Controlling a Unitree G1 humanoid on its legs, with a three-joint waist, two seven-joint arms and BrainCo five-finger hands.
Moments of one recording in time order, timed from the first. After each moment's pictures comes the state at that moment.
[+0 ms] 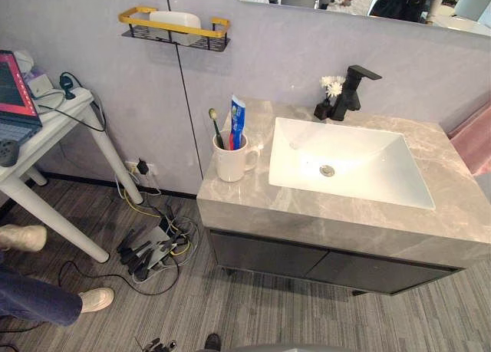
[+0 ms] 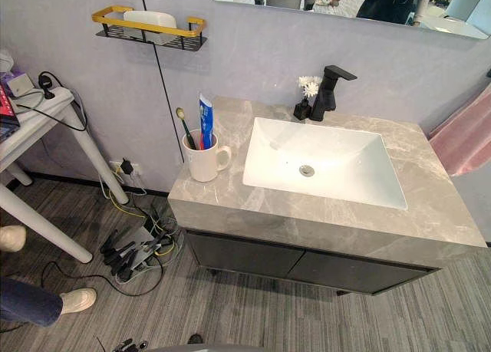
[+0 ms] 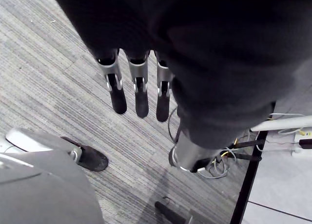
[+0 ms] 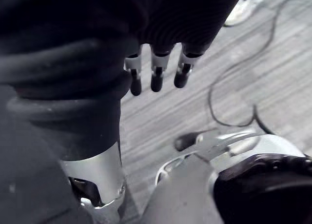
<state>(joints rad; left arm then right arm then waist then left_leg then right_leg) 0.22 0.02 0.46 0.91 -0.26 -0.13 0.17 0.20 -0.01 -0.33 1.15 0.11 -0.08 -0.09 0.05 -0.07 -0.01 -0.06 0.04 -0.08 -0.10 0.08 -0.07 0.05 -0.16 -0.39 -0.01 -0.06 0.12</state>
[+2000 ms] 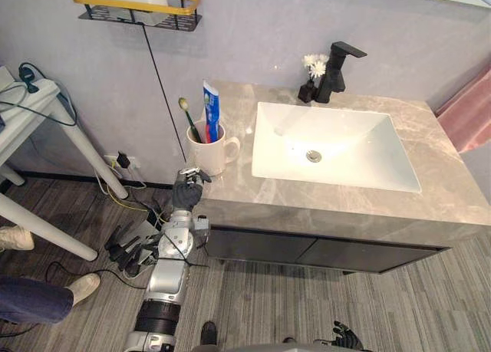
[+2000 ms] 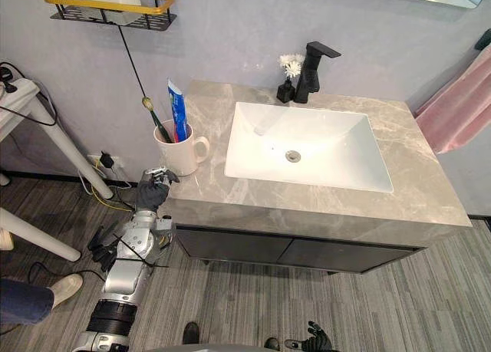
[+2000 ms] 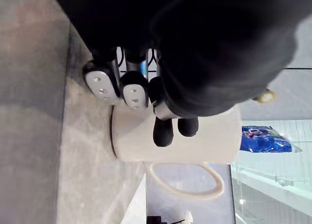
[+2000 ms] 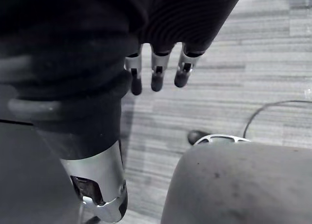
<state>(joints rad) -0.12 0.13 -0.03 0.09 -0.02 -0.08 0.20 0.18 -0.09 -0.02 0.99 -0.05 -0.08 0.00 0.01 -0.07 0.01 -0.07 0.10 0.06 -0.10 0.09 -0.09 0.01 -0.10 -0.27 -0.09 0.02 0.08</state>
